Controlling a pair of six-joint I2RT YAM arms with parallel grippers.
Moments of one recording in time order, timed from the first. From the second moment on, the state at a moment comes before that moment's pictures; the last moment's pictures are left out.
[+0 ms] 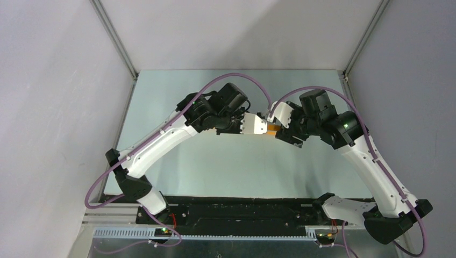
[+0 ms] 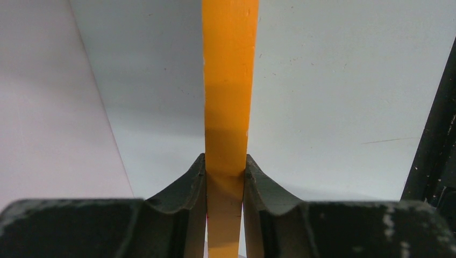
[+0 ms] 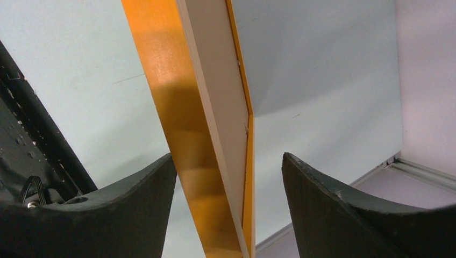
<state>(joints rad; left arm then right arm) -0.95 1.60 1.89 -1.24 -0.08 0.81 0.56 1.13 1.43 -1.11 -0.11 -0.75</state>
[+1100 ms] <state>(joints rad) -0.92 1.61 1.93 -1.25 -0.12 0.80 0.53 1.20 1.49 -1.15 -0.17 -0.80</state>
